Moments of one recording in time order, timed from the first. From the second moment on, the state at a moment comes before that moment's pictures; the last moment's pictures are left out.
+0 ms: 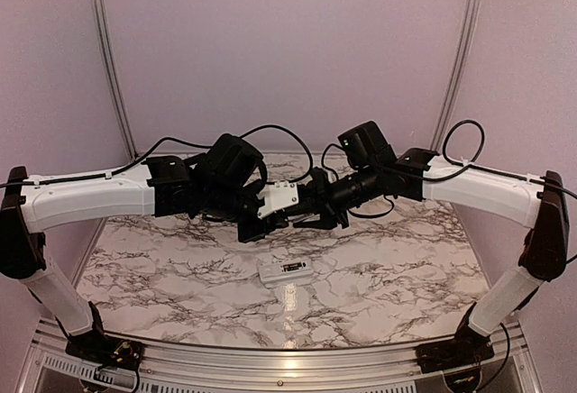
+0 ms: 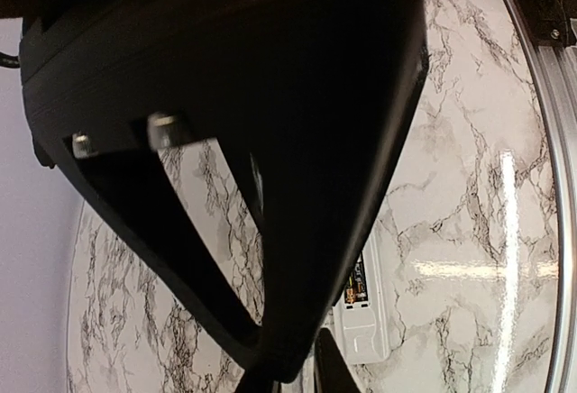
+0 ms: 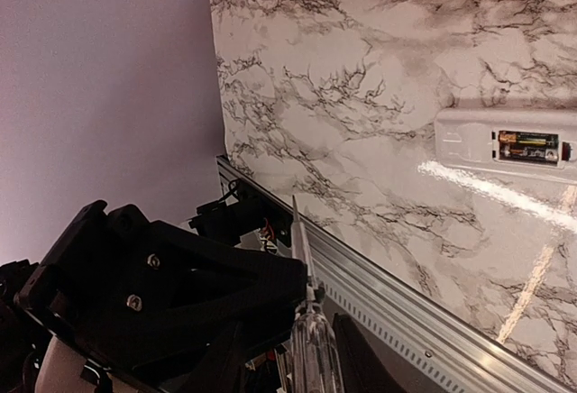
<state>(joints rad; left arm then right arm) -1.03 1.62 1.36 -0.47 0.05 0.54 0.80 1.58 1.30 -0.44 -0.64 1.15</state>
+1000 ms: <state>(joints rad) -1.03 1.58 1.33 -0.44 0.07 0.54 0.81 1.58 1.31 -0.46 -0.63 1.13</state>
